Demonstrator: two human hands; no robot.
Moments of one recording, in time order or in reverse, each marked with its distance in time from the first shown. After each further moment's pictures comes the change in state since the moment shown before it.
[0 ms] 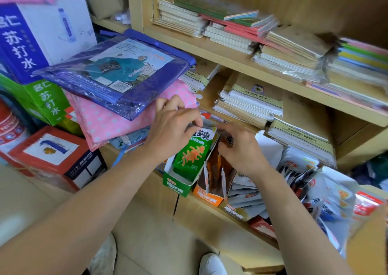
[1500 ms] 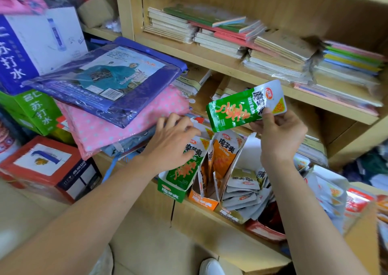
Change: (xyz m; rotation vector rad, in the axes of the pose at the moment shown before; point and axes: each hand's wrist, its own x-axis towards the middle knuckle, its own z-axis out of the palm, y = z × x) left_hand -0.011 0.002 0.011 0.174 -0.422 0.062; right_hand 0.006 -0.001 -0.049 0.584 0.819 0.436
